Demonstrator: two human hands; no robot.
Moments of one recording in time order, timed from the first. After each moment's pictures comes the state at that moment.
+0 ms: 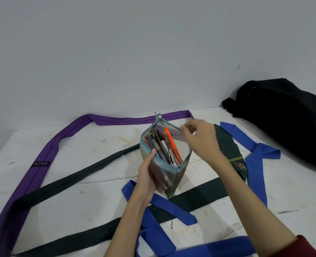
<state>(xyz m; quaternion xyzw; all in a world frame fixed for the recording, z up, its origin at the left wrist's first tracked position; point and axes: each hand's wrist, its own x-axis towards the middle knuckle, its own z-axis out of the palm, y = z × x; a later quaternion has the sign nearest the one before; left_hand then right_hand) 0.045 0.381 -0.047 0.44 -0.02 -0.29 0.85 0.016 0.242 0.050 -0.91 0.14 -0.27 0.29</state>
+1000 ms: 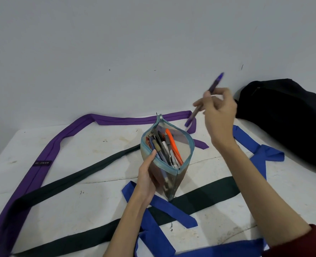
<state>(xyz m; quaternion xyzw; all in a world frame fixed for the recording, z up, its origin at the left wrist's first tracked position) 0.043 0.380 -0.045 0.43 -0.02 -0.28 0.86 0.023 0.237 0.096 -0.71 0.12 -0.43 0.55</state>
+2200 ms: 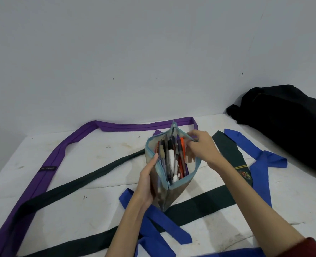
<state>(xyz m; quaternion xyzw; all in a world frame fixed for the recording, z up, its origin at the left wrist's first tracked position) 0.041 0.387 -0.028 0.46 -0.05 -0.33 0.82 0.029 0.221 0.037 -0.86 0.19 -0.10 0.45</state>
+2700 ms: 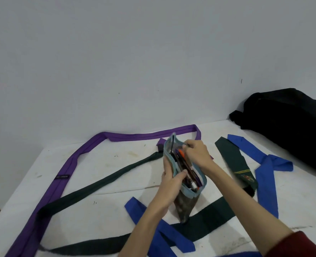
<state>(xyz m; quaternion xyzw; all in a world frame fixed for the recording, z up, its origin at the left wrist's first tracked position) 0.011 0.362 -0.003 0.69 -0.17 -0.24 0.66 0.035 0.230 0.025 -0.86 0.19 -0.15 0.44</state>
